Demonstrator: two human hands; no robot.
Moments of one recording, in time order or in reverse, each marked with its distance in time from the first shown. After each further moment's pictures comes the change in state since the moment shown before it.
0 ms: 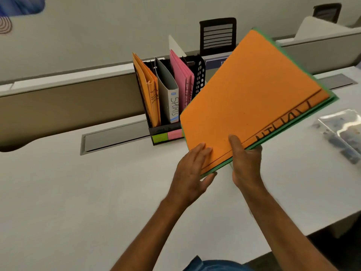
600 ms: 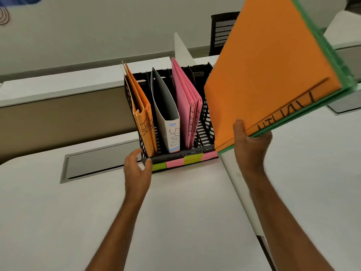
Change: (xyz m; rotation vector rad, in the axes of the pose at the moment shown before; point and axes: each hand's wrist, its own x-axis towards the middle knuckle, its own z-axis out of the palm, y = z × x) left_hand 0.131 -0.190 -0.011 -0.302 0.398 -0.791; right_hand 0.202 0.010 0.103 -0.197 -0.048 -0.431
